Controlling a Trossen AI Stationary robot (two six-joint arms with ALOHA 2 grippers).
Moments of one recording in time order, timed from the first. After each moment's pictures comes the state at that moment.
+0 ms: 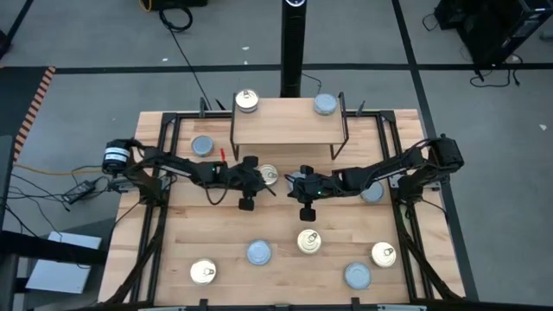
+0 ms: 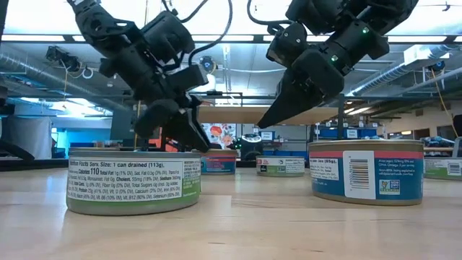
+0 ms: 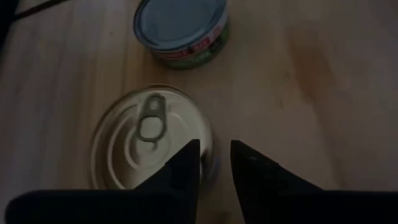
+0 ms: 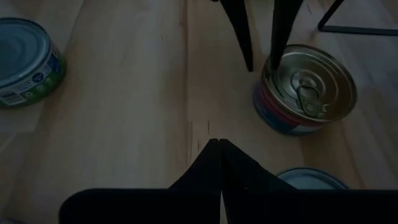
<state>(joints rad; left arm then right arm) 0.05 1.61 0.73 0.12 -0.14 0.31 0.09 1.62 0.82 0.08 0.14 0.03</state>
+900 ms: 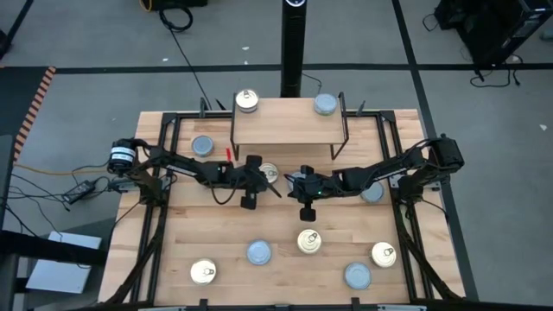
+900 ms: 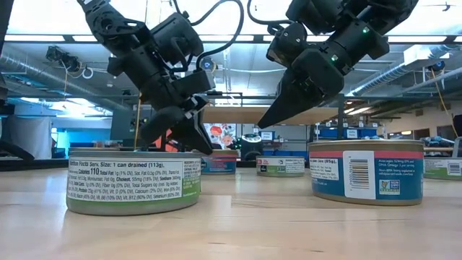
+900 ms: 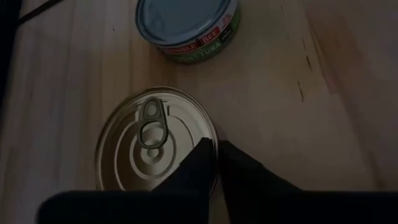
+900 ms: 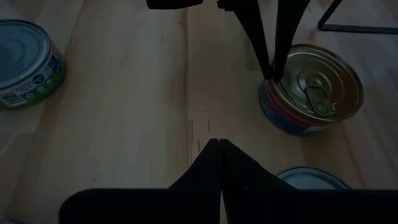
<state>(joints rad) 0.04 1.67 0.79 0.03 -0.19 0.38 0.09 1.62 0.82 0.07 0.14 0.04</state>
